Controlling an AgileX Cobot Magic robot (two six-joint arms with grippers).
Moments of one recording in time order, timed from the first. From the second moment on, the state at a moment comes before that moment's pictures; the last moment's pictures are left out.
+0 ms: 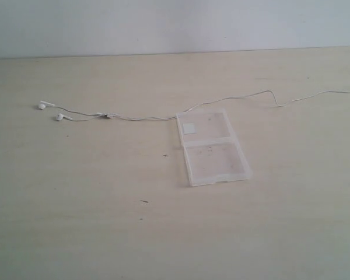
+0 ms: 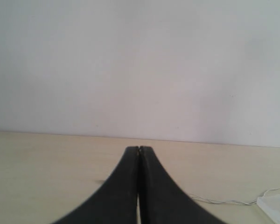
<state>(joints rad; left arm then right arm) 0.03 0.01 0.00 0.18 0.02 -0.28 0.13 0.33 -0.26 0.16 -0.58 0.29</state>
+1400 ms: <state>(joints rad) -0.01 0.01 0.00 0.18 0.02 -0.28 0.18 2.24 -1.74 -0.15 0.83 -0.83</state>
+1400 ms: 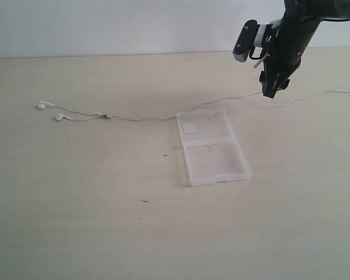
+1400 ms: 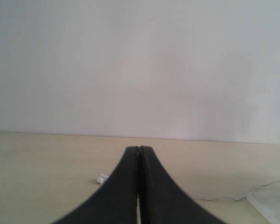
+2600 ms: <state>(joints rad) -0.01 0.01 0.00 0.18 0.02 -0.28 0.23 2.39 -1.82 -0.23 0.77 -0.82</state>
